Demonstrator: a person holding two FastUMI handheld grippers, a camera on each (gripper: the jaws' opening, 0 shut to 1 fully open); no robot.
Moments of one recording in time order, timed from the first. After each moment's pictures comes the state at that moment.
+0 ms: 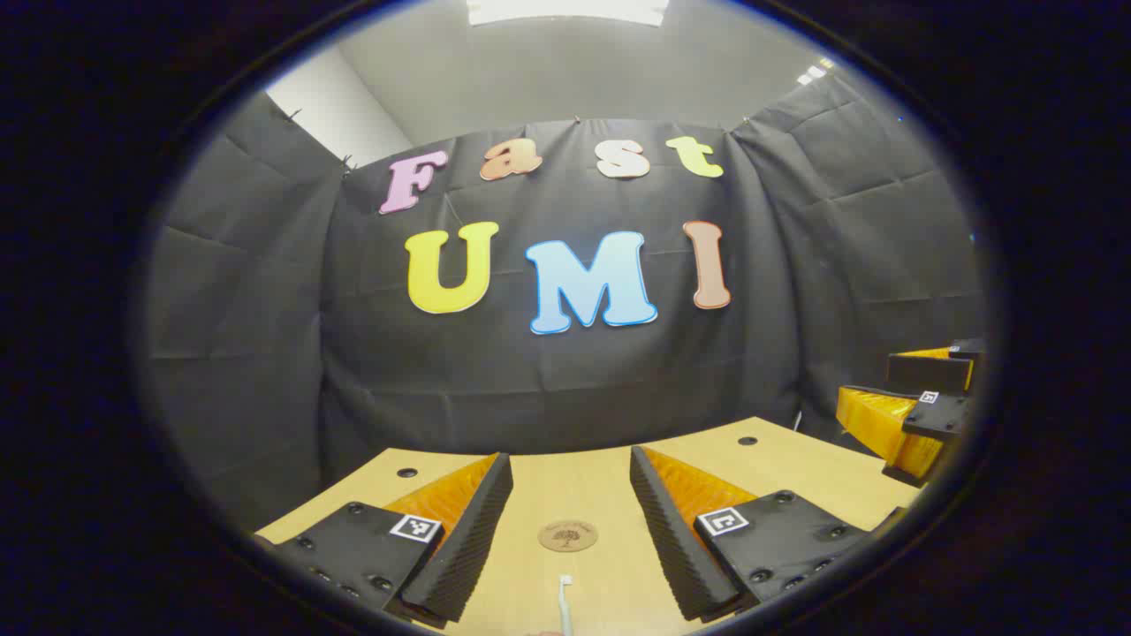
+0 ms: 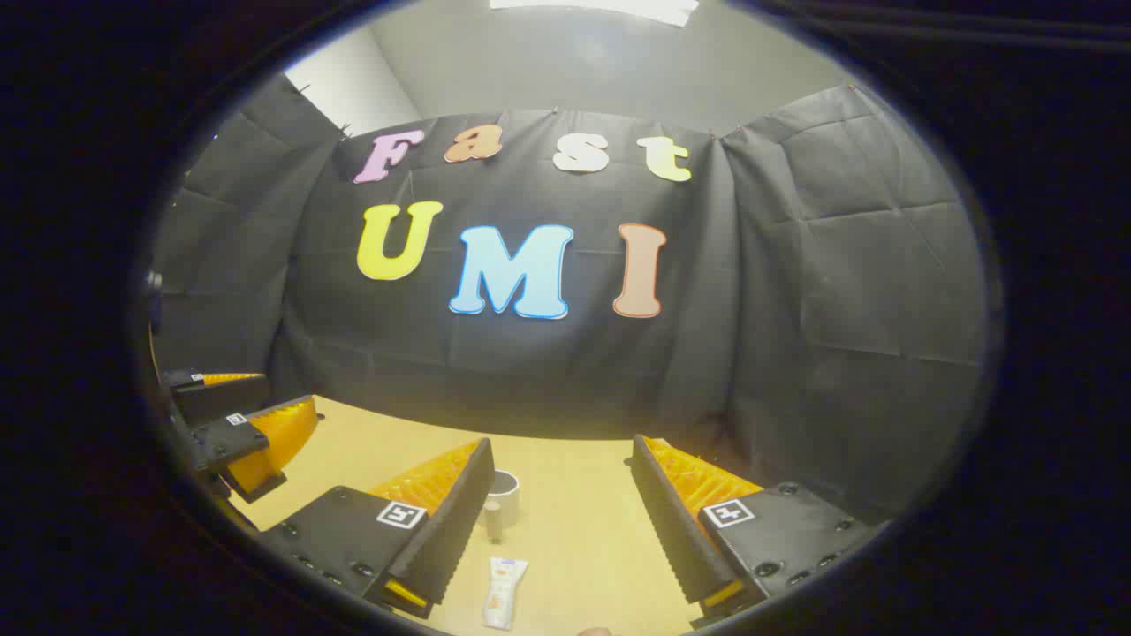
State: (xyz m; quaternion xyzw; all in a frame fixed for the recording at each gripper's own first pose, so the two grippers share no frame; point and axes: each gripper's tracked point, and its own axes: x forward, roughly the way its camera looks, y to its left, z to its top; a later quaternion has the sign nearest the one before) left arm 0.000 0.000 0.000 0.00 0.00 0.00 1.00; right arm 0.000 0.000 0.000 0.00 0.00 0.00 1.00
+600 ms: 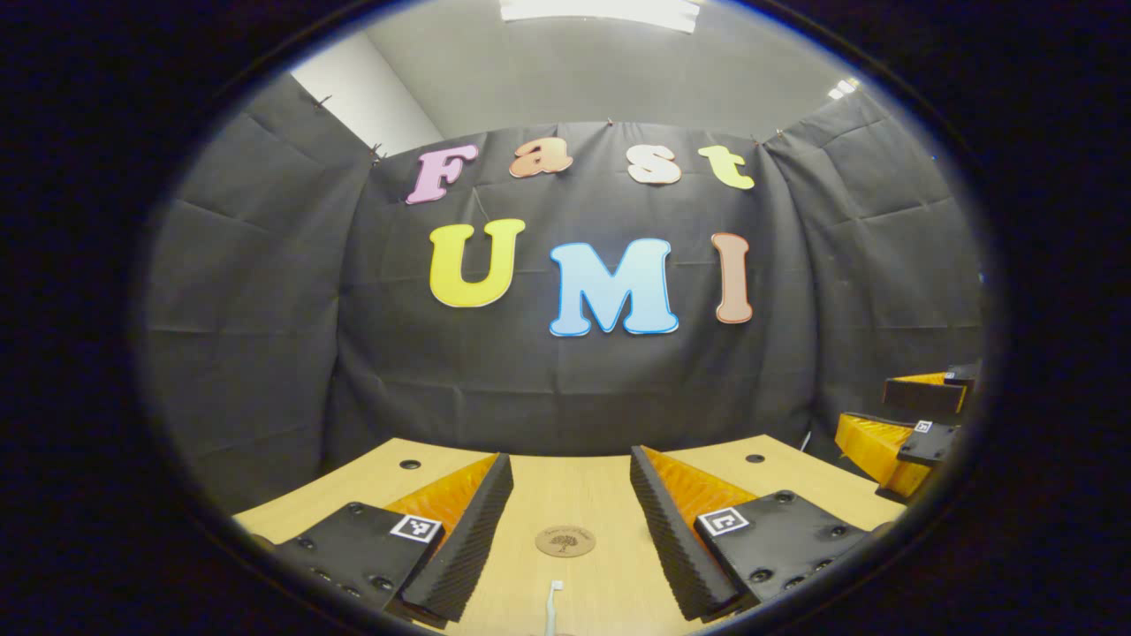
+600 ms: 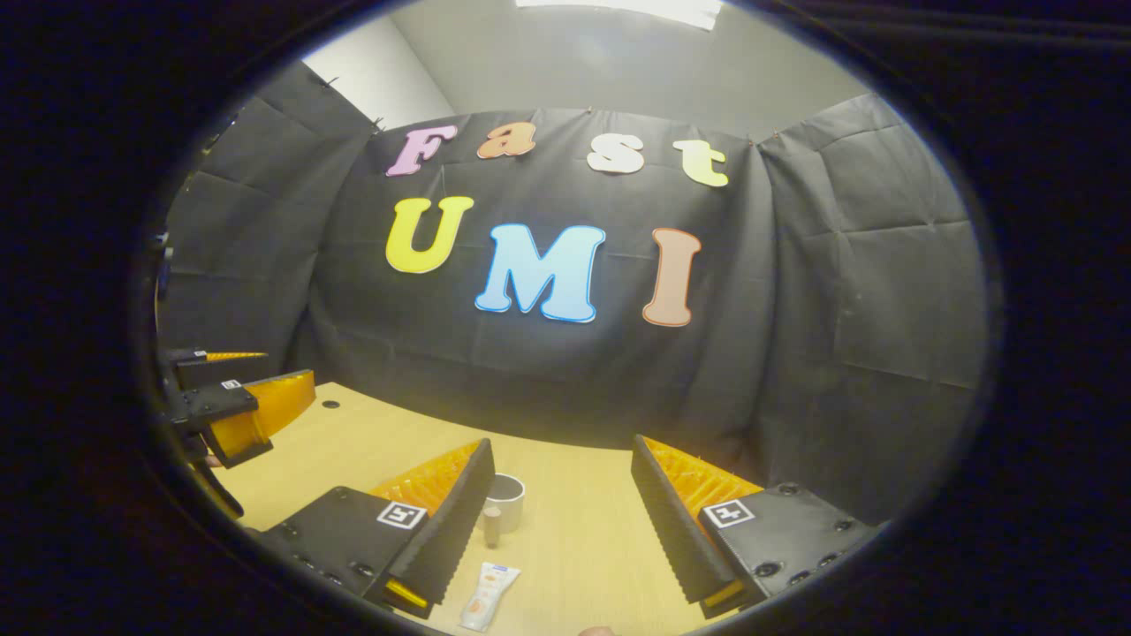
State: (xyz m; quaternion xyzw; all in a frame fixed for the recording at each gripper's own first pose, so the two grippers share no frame) left arm 0.016 0.017 0.006 -0.01 0.02 0.03 1.00; right arm 0.019 -0.001 -0.007 -0.03 0.01 0.05 1.00
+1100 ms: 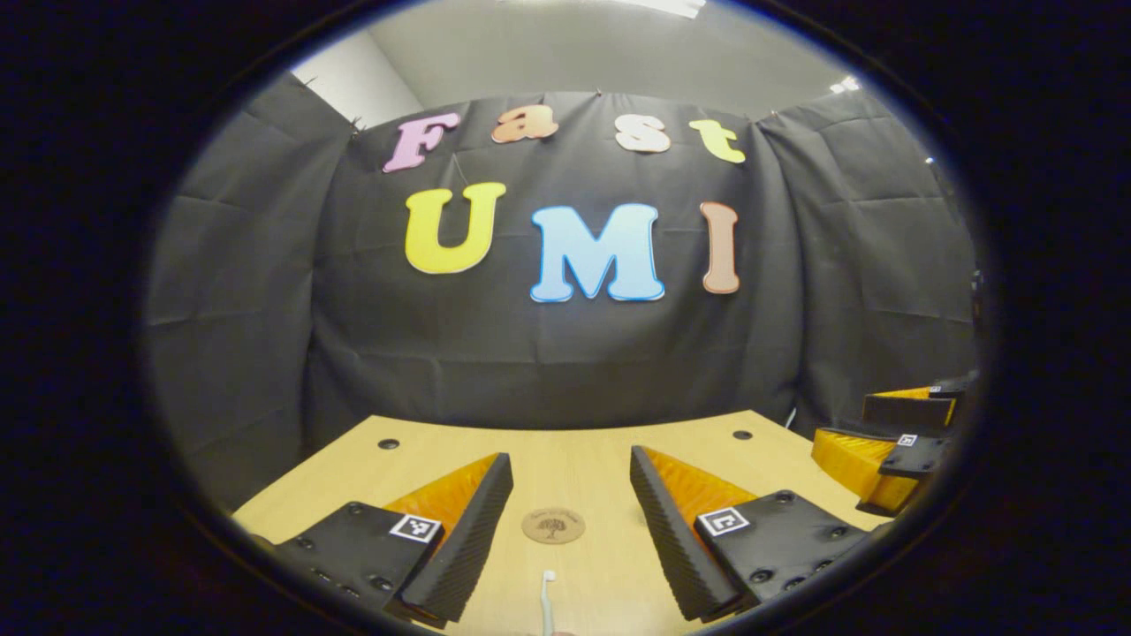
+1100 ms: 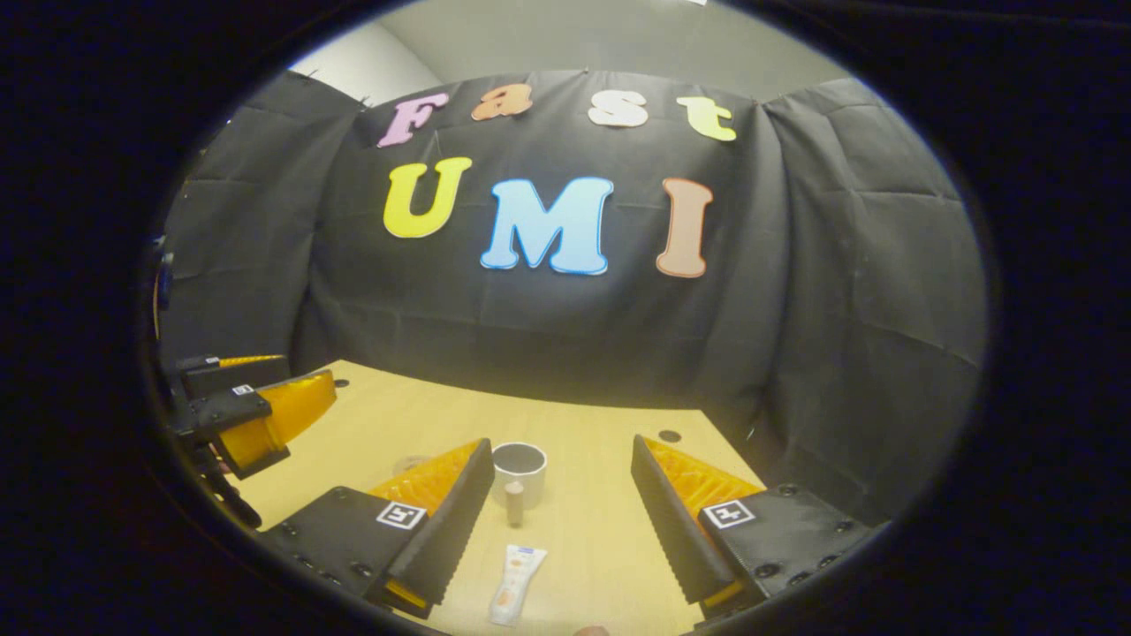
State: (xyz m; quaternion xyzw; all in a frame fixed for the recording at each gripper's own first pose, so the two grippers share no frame) left arm 0.044 0.024 -0.035 0.00 0.09 -0.01 1.00; right arm 0.037 0.023 -0.044 0.00 0.10 0.06 0.99
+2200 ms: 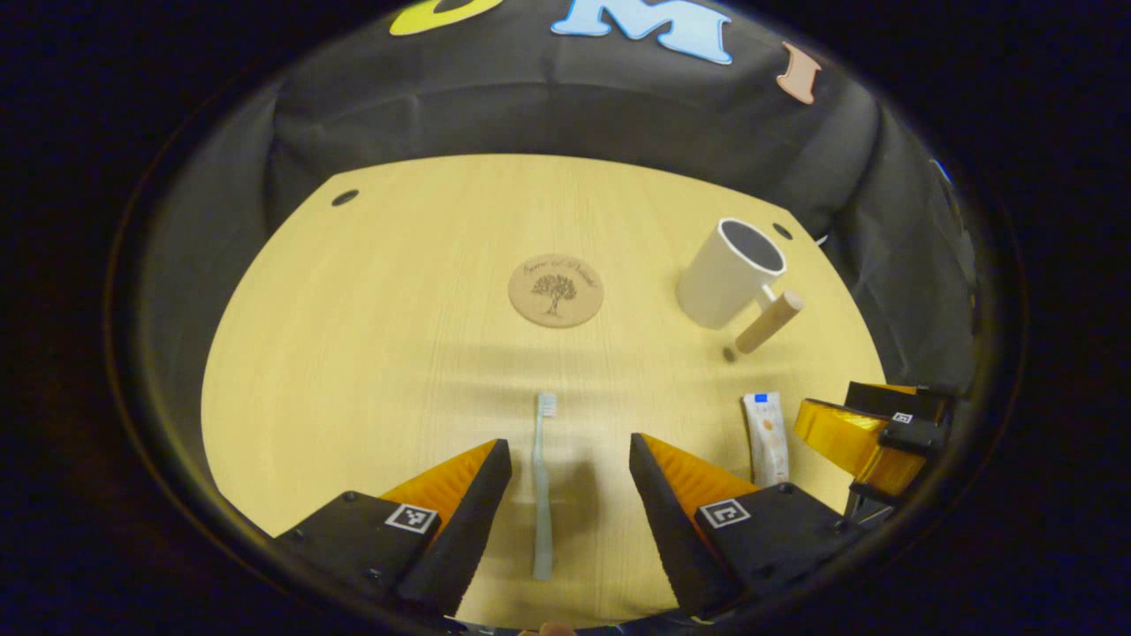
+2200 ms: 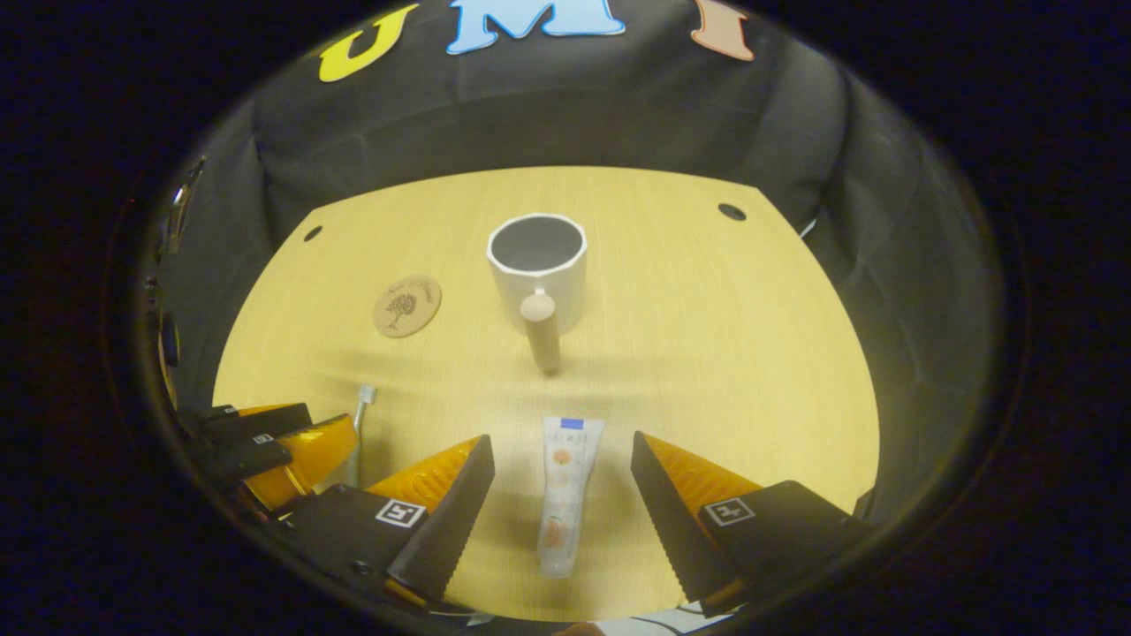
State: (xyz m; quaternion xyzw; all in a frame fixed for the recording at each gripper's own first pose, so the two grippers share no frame) left arm 0.023 0.056 -0.259 -0.06 0.54 0.01 0.84; right arm 0.046 0.071 -0.213 0.03 0.51 0.09 0.86
